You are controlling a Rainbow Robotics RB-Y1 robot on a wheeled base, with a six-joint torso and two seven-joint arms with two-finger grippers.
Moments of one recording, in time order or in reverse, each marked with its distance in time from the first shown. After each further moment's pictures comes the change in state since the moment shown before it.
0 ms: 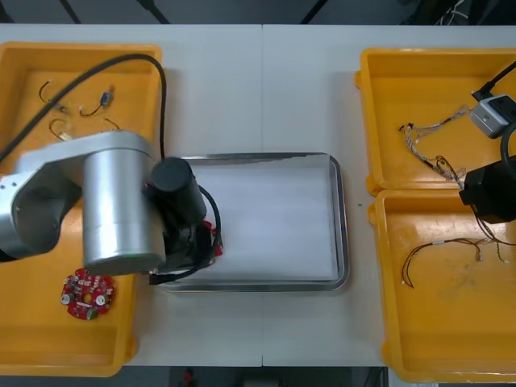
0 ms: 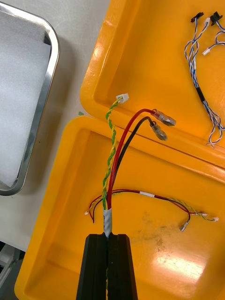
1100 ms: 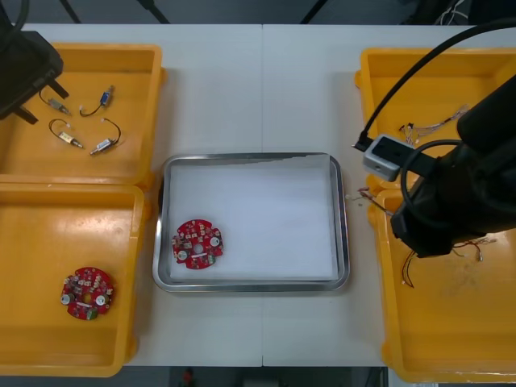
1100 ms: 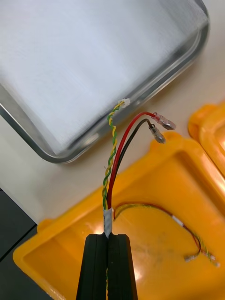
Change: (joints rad) right arm -0.294 -0.126 0.524 -0.084 -0.070 -0.062 0.009; left arm -0.139 0.353 0.540 0.434 0.373 0.028 -0.017
